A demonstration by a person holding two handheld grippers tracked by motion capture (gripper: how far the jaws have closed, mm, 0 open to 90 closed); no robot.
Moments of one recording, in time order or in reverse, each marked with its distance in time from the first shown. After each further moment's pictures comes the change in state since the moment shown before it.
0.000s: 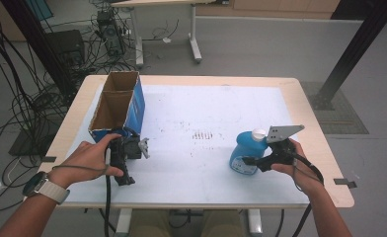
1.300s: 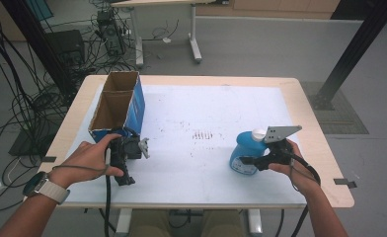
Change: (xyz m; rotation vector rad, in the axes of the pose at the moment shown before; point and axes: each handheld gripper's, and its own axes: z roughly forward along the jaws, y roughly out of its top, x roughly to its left) left arm 0.000 0.000 0.000 0.000 -0.001 -0.003; right arm -0.001 -0.002 0.007 -0.021 0.012 0.010
